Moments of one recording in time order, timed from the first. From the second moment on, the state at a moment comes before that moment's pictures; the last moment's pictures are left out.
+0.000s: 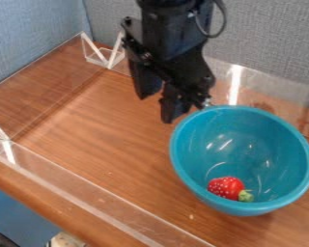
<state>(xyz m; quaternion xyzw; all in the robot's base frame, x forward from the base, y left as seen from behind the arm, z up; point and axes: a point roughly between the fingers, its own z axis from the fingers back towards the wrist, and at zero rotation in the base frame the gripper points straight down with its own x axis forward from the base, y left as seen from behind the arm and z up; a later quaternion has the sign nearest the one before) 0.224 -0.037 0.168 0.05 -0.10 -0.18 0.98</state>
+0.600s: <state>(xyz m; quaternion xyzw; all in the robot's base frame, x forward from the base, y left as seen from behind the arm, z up) 0.244 -0.037 0.166 0.03 -0.09 -0.21 0.97</state>
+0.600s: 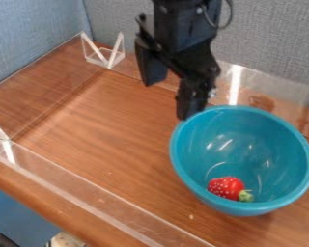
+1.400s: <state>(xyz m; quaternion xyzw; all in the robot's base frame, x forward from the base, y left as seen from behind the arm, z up) 0.261 -0.042 0.129 0.01 -0.07 -0.19 0.98</state>
